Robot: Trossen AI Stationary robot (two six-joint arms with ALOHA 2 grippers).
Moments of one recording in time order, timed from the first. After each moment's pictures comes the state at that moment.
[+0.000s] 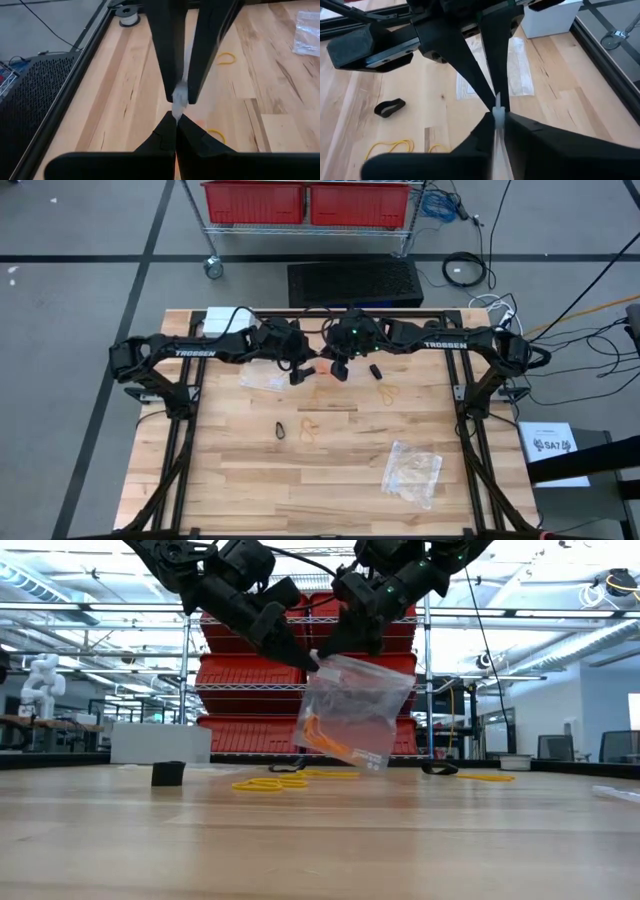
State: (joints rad) left arm 0.36 1.48 0.92 0.04 0.16 0.27; right arm -0.31 1.66 1.25 -0.24 -0.16 0.02
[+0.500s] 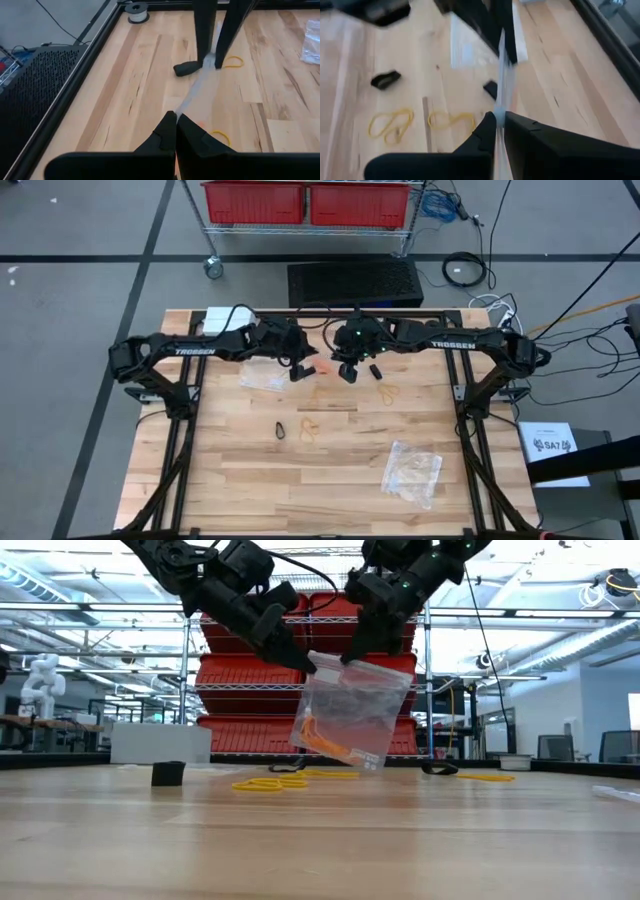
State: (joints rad) left arm 0.40 1.48 0.92 0.04 0.17 0.22; right arm -0.30 1.59 1.25 -0.46 -0.11 0.04
